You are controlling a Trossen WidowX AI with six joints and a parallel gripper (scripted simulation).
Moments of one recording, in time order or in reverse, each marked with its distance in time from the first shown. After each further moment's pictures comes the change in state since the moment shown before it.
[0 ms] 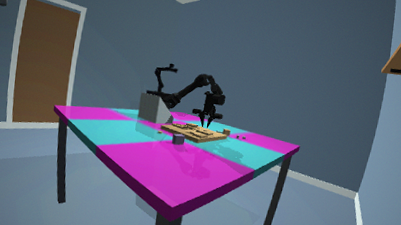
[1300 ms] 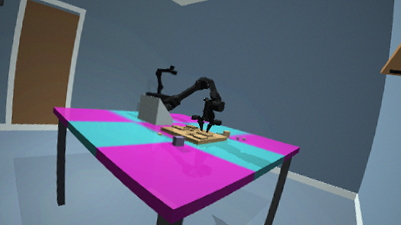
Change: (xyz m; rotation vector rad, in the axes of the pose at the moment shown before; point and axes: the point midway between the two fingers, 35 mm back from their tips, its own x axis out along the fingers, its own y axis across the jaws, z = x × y) arm 0.030 0.000 0.000 -0.001 -0.001 -0.002
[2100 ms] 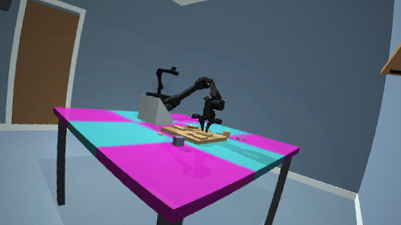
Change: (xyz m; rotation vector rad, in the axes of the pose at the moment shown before) arm -0.008 0.000 -0.001 0.007 -0.002 0.000
